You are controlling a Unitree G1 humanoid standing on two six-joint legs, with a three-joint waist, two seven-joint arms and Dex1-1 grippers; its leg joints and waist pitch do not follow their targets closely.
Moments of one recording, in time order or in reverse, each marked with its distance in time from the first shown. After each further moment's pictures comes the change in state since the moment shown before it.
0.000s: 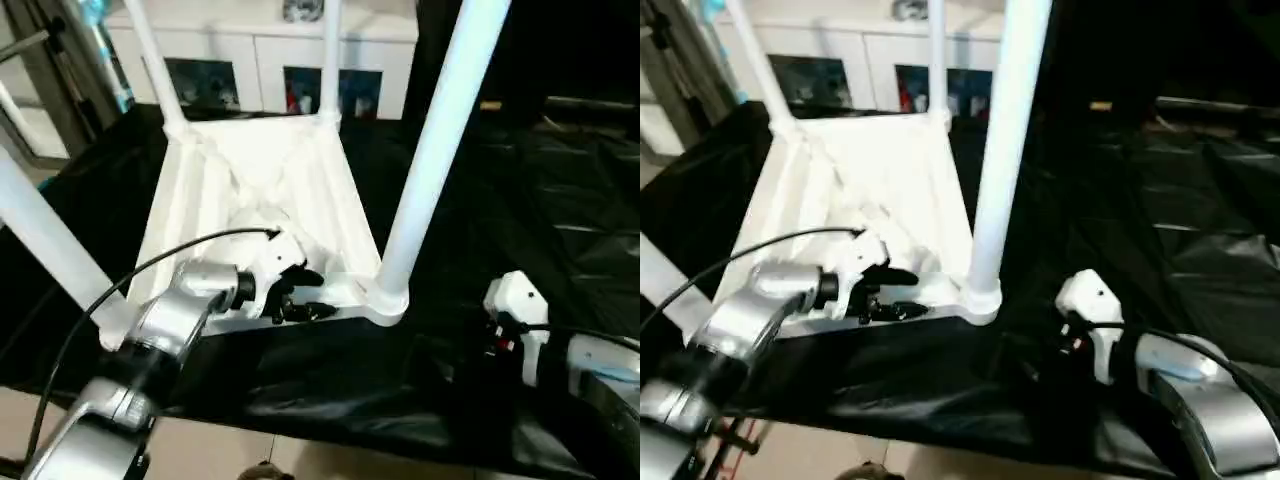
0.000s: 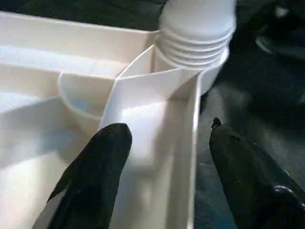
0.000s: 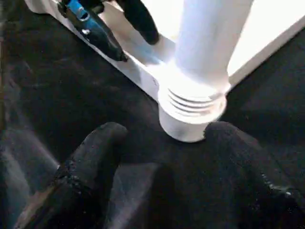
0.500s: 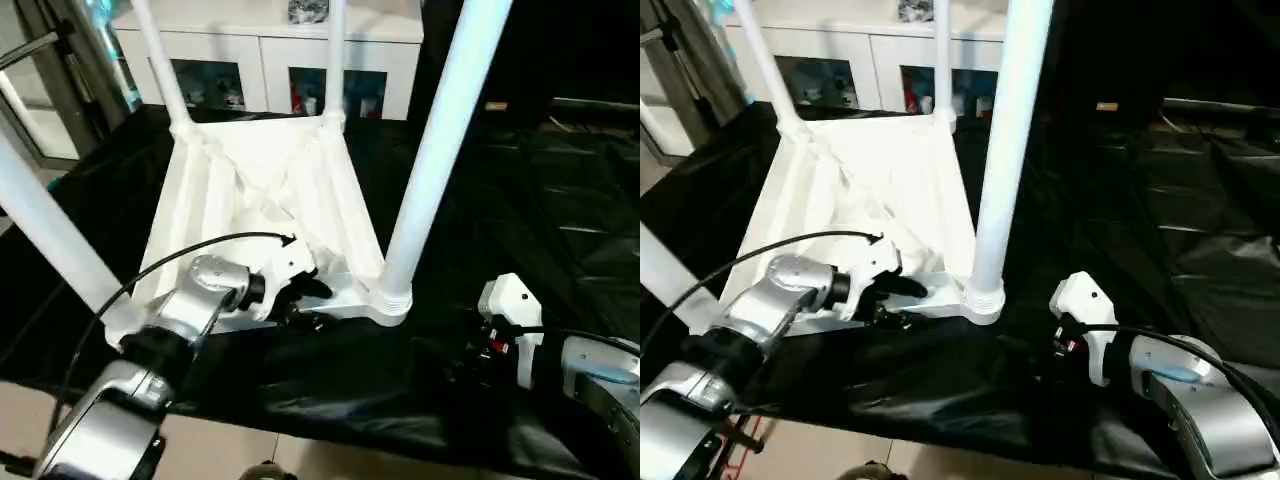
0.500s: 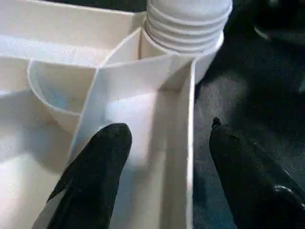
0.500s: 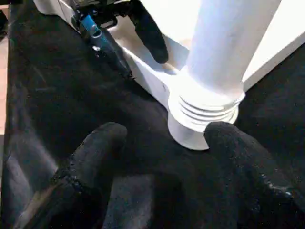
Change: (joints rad) left arm -0.087 -0.067 -0.024 0.215 0.042 -0.082 -0.036; right arm -0.006 0.002 0.013 -0.010 -0.001 0.011 -0.006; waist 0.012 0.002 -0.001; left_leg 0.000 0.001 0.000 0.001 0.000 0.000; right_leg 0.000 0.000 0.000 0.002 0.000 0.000
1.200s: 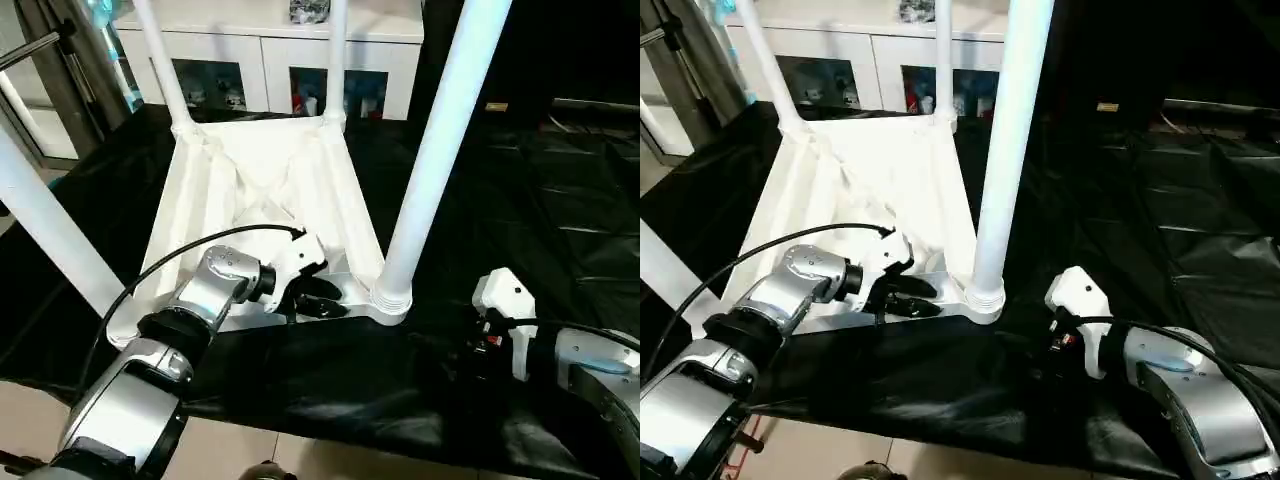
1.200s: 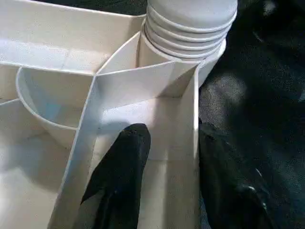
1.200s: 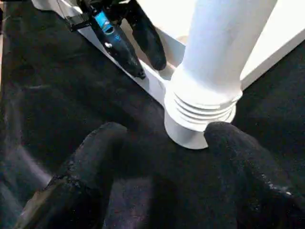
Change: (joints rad) left arm -0.071 -0.038 0.009 0.158 0.018 -0.058 -0.030; right arm -0.036 0.000 0.024 0.037 -0.013 -0.003 0.003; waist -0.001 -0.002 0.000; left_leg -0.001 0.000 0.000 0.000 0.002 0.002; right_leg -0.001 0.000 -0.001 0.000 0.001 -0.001
